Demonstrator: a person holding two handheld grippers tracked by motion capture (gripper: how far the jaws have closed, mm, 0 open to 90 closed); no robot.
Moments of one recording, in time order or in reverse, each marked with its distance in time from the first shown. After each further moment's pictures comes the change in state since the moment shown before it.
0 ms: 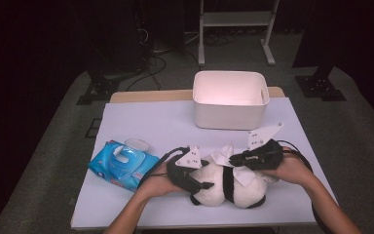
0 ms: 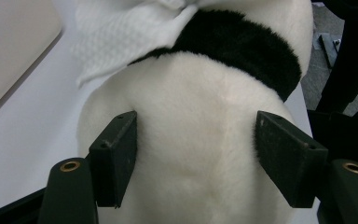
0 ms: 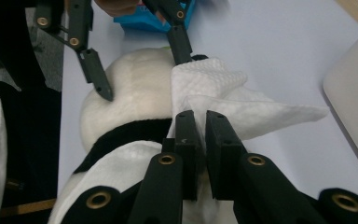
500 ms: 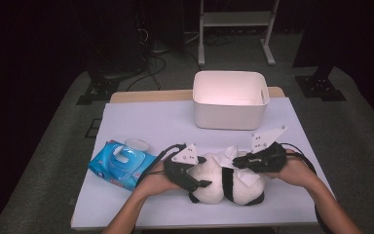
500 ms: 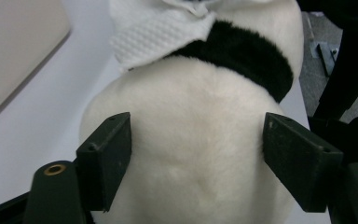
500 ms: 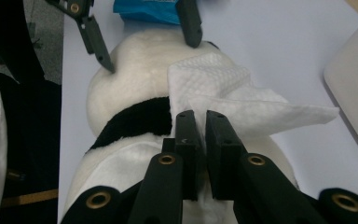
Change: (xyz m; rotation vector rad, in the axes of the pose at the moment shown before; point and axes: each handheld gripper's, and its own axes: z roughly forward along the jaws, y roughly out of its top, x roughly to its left) left arm 0.008 0.002 -0.008 -0.045 -0.012 -0.037; right arm 0.005 -0.014 -0.007 -0.006 -0.005 0.009
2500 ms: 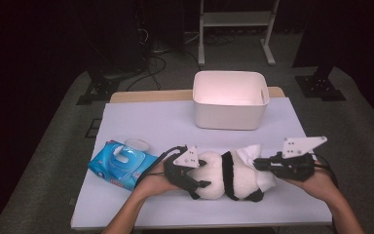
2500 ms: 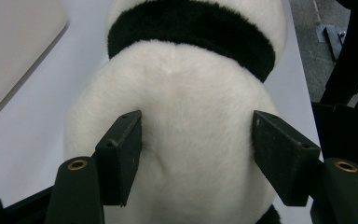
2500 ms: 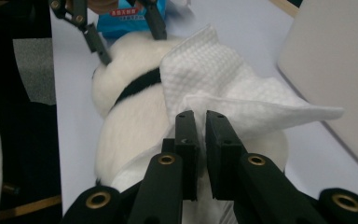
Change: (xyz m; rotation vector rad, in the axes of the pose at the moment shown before) left arm -0.005 -0.004 0.002 0.065 0.013 0.045; right arm 0.007 -0.040 -0.041 -0.140 -0.108 0.092
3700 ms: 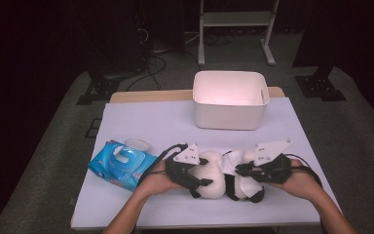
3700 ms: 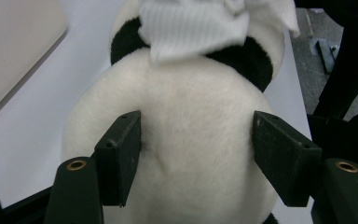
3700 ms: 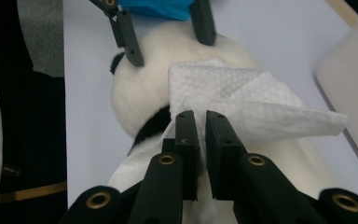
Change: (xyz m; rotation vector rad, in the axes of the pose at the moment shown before) left arm 0.004 0.004 0.002 -0.020 -0.010 -0.029; right arm 0.029 0.032 0.043 0.150 0.047 -0.154
